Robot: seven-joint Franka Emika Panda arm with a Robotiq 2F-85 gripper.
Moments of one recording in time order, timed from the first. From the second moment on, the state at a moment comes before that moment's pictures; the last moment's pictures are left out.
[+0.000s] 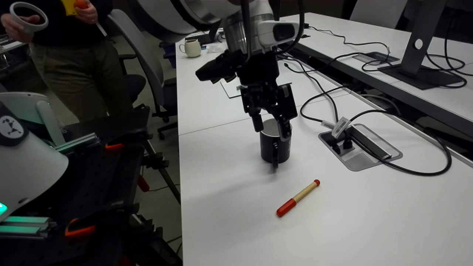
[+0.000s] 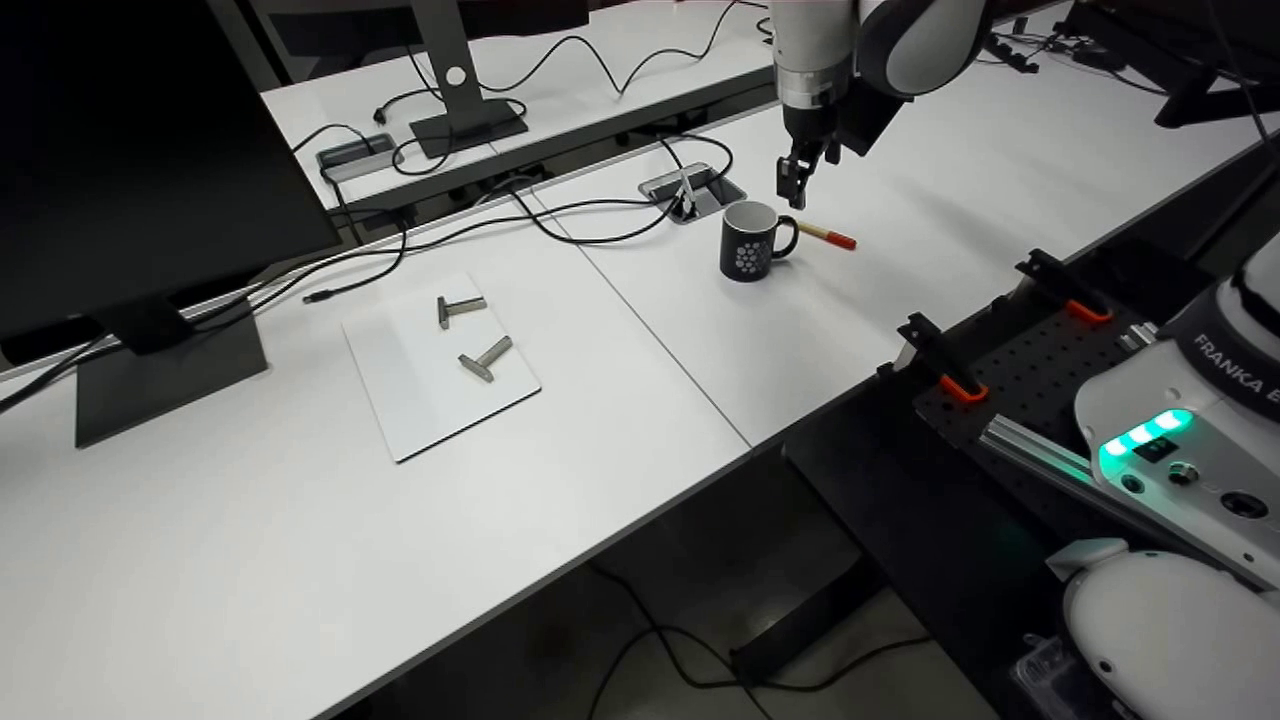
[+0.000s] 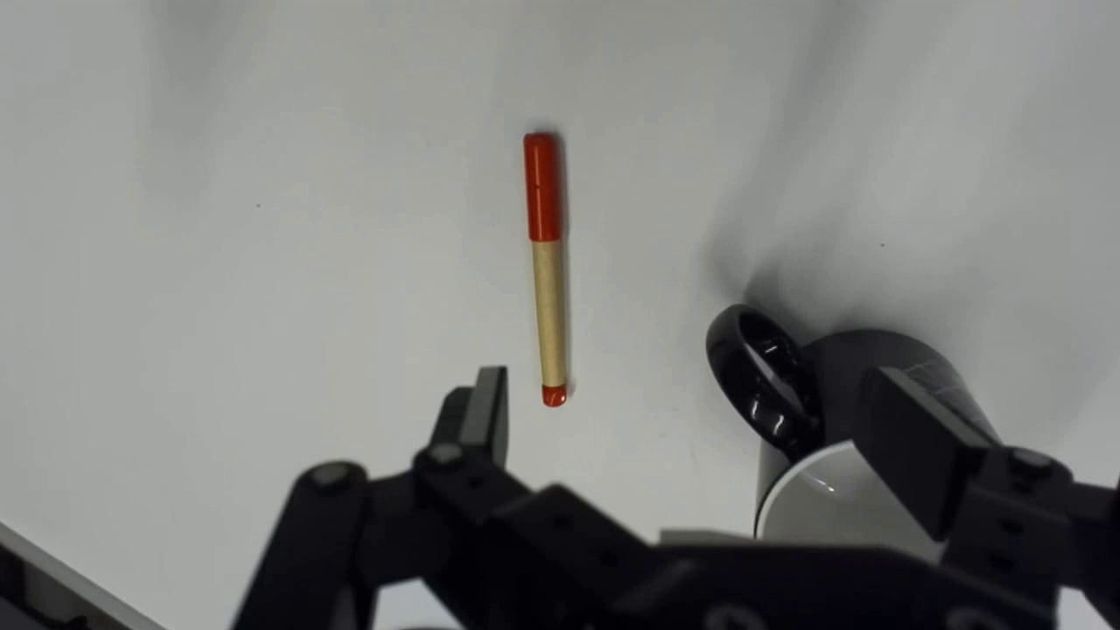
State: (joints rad) arm -0.07 0.41 0.04 -2.38 -0.99 2.73 0.58
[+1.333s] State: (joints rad) arm -0.08 0.45 -0.01 -2.38 -0.81 2.69 0.56
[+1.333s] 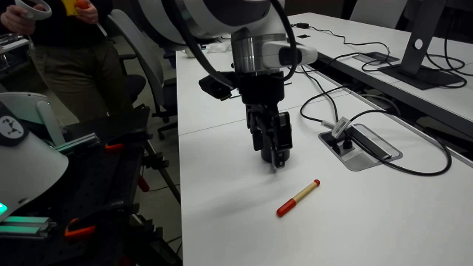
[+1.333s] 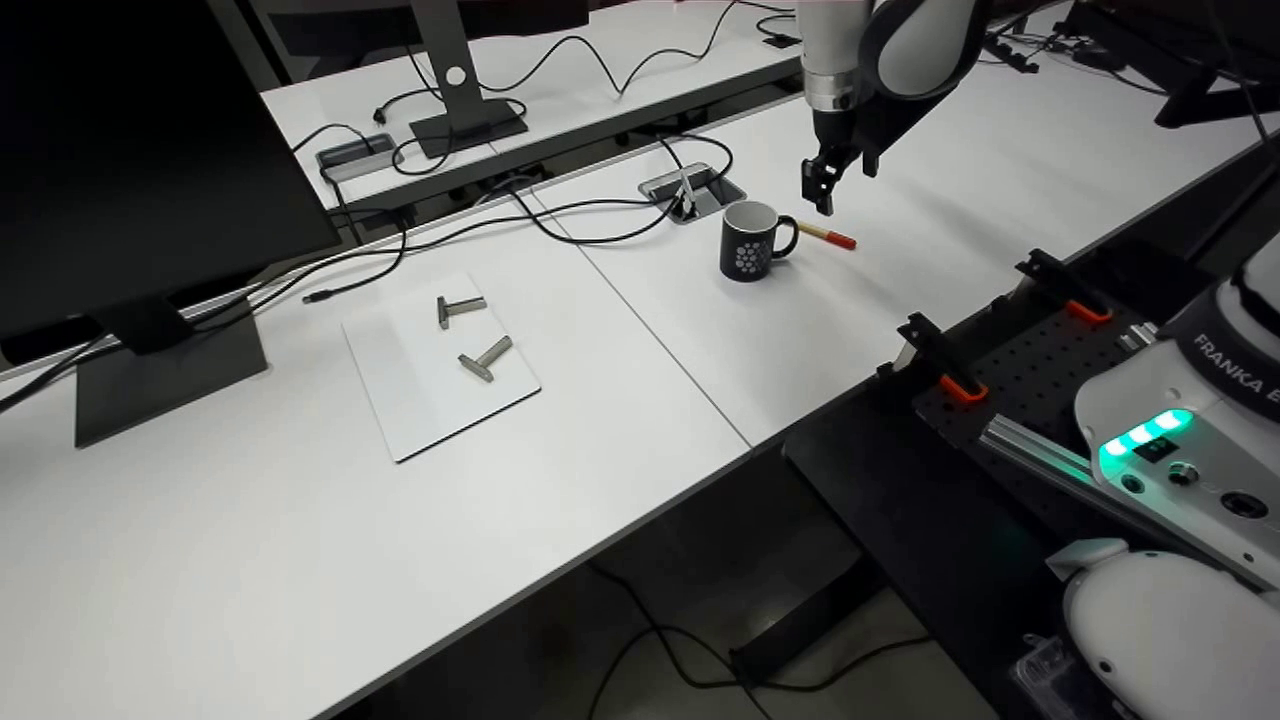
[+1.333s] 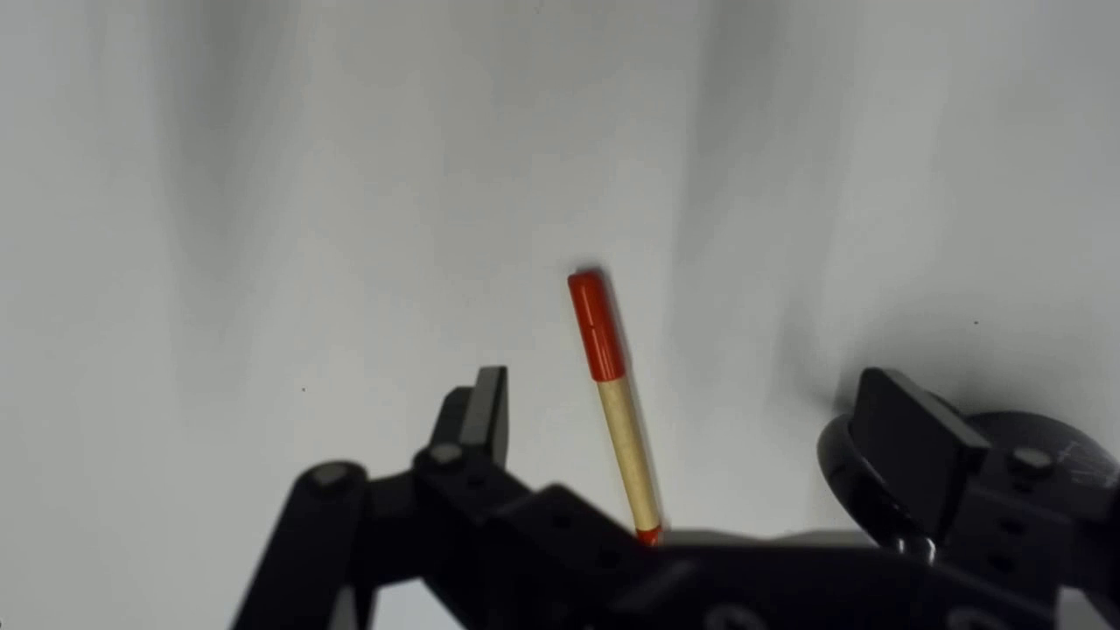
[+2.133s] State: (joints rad) arm -0.04 0.50 -0.09 -2.33 -0.52 2.84 0.31
